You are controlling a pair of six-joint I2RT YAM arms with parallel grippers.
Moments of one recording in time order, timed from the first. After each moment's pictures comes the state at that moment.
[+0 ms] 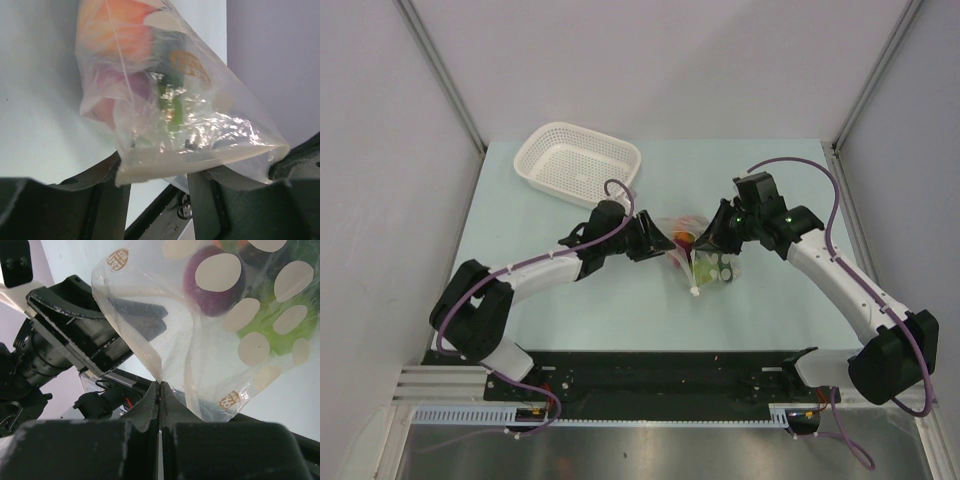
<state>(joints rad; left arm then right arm) -0.64 1.53 0.87 0.15 0.33 -0.97 0.46 1.30 1.18 -0.71 -0.32 0.86</state>
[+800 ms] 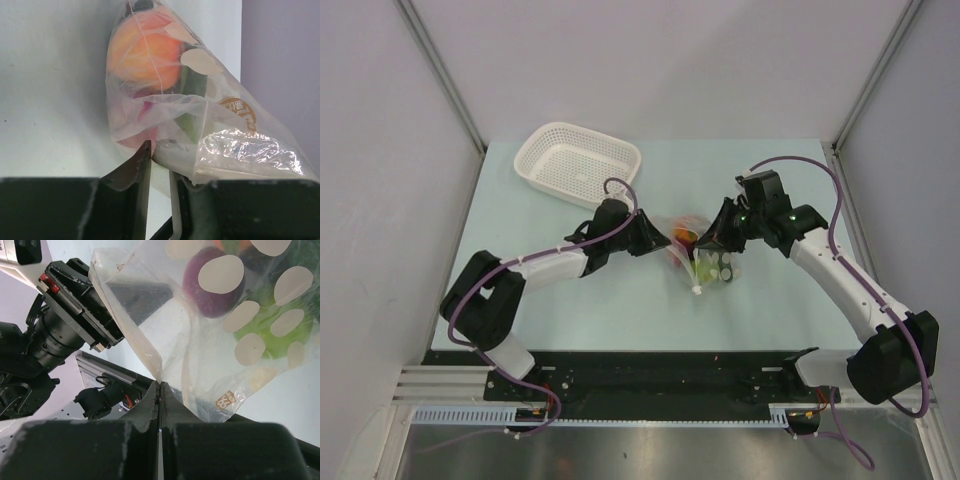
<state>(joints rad) -0.63 1.62 0.91 0.19 0.24 -0.95 0.41 1.30 1.18 -0.70 -0.38 0.81</state>
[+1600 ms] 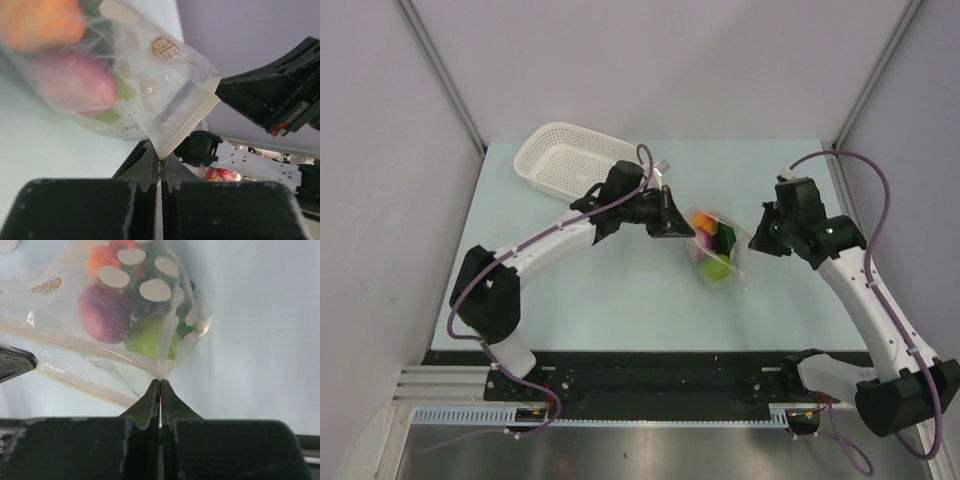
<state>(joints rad) -0.64 1.65 1.27 -0.18 0.62 -0.86 0.32 1.15 1.19 -0.91 0.00 0.54</state>
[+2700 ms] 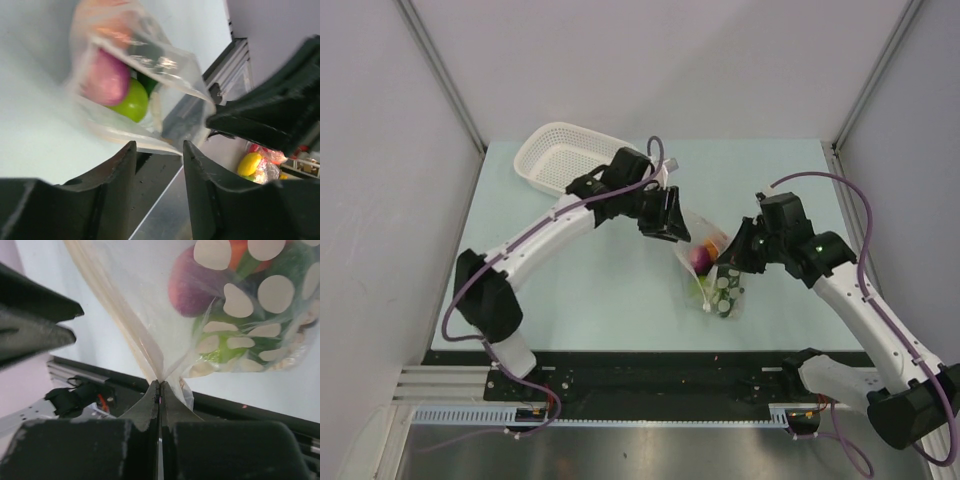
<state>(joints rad) -0.68 1.76 1.63 -0.70 0.57 -0.54 0.44 1.05 1.08 -0.86 -0.21 0.75</state>
